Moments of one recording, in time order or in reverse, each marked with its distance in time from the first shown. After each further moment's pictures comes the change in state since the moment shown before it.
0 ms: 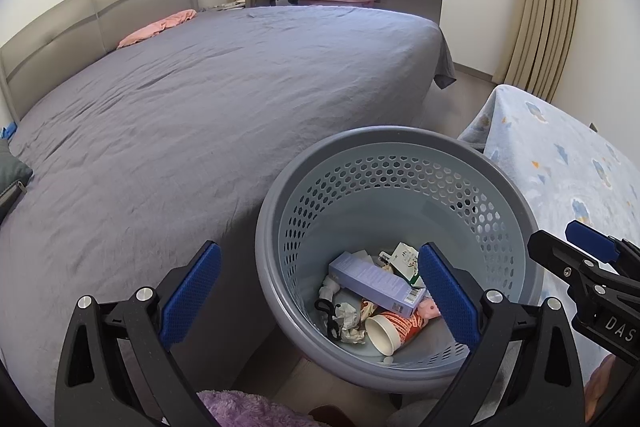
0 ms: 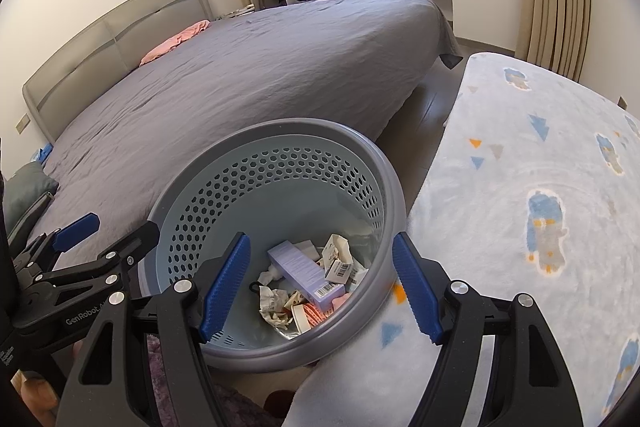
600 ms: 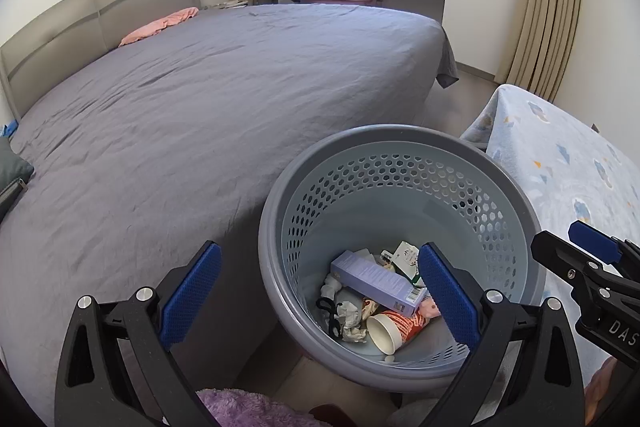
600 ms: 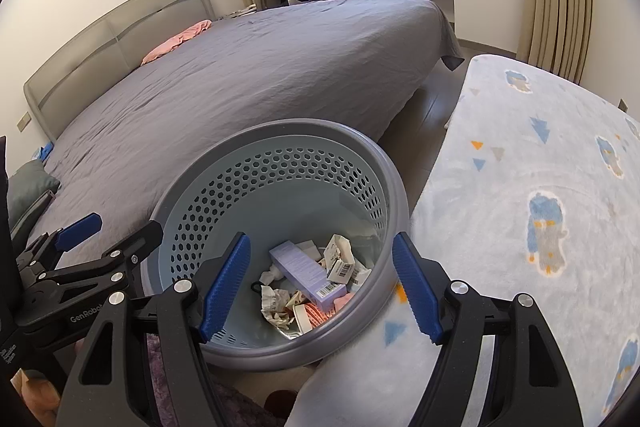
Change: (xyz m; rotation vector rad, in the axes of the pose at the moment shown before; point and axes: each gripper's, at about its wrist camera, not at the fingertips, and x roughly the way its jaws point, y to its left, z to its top) left arm 0.001 0.001 -0.001 -0.006 0.007 0.005; right arm 0.000 0.002 0.000 -0.002 0.000 0.001
